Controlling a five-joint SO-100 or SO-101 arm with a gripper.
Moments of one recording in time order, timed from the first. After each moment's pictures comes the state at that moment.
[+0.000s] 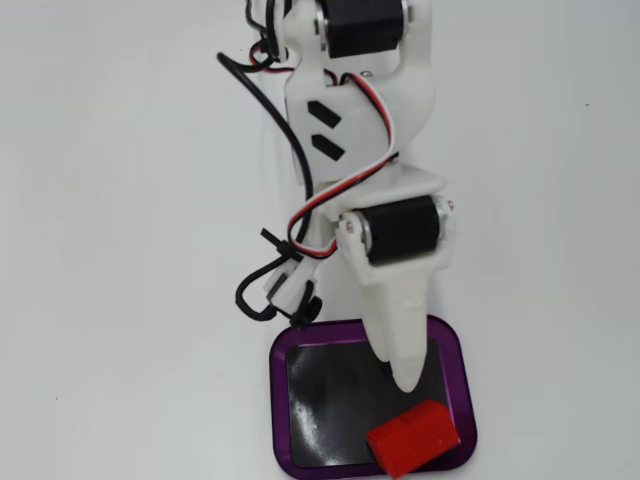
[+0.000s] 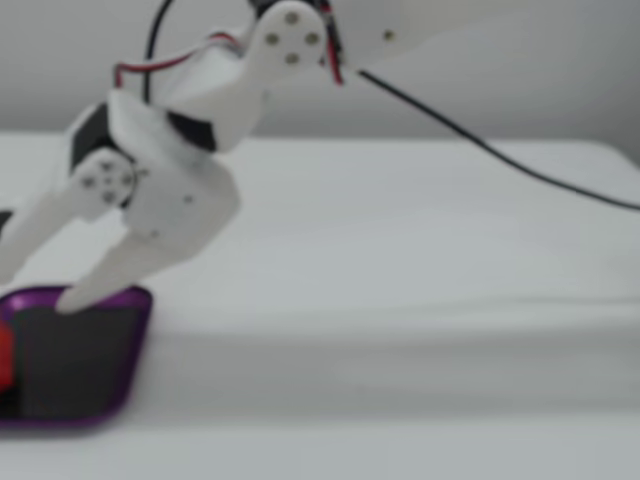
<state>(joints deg) -1.1 60.7 66.9 28.7 -20.1</state>
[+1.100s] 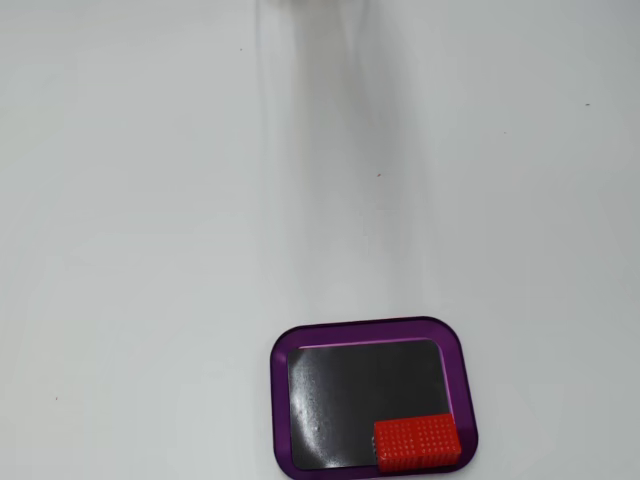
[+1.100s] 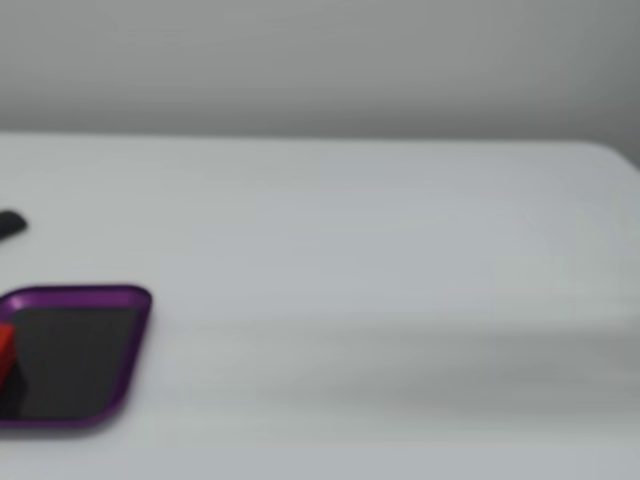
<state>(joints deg) -1.1 122.7 70.1 79.3 -20.0</state>
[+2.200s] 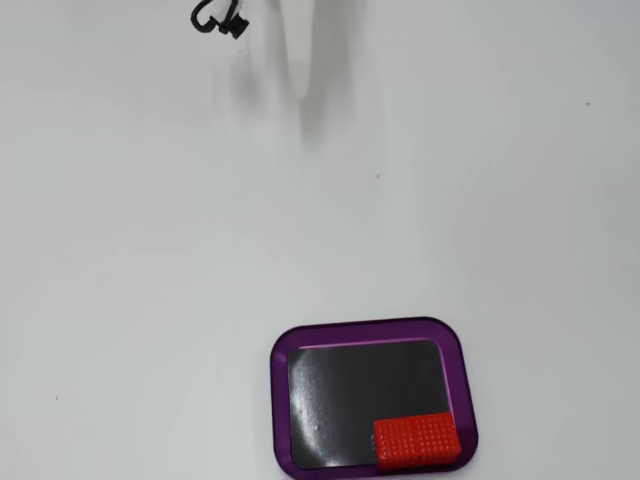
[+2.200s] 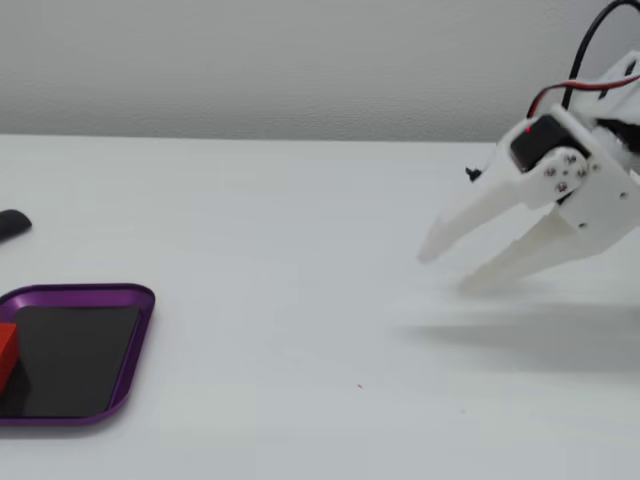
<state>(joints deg) 7.7 191.2 175.3 59.2 -12.1</state>
